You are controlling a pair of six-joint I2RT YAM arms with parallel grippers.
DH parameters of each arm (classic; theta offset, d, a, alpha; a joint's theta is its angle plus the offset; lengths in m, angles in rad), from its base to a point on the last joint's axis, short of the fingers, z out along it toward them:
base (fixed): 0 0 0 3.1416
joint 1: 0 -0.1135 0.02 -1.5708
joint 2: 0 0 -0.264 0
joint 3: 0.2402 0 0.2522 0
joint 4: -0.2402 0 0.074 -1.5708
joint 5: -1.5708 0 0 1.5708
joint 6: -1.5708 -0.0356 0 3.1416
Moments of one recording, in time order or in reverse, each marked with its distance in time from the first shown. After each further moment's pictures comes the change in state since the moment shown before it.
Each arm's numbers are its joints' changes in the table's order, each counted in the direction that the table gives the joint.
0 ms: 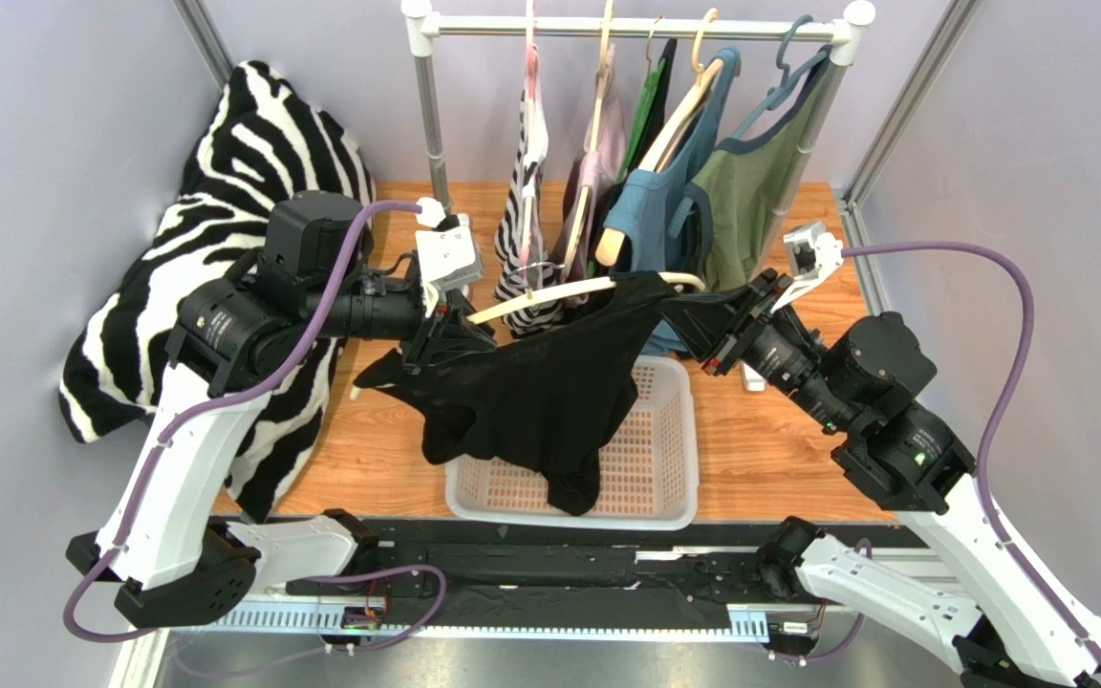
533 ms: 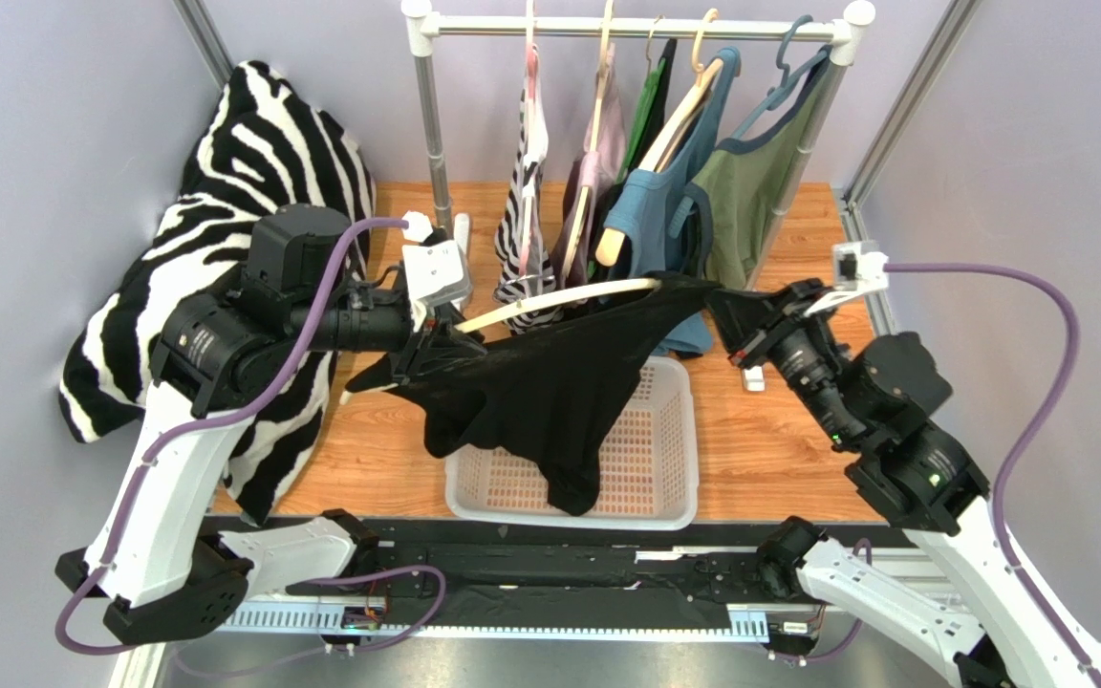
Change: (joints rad) left arm 0.000 0.042 -0.021 -0.008 0.023 -0.026; right arm 0.039 0.071 -0.054 -0.042 -0.220 -0.014
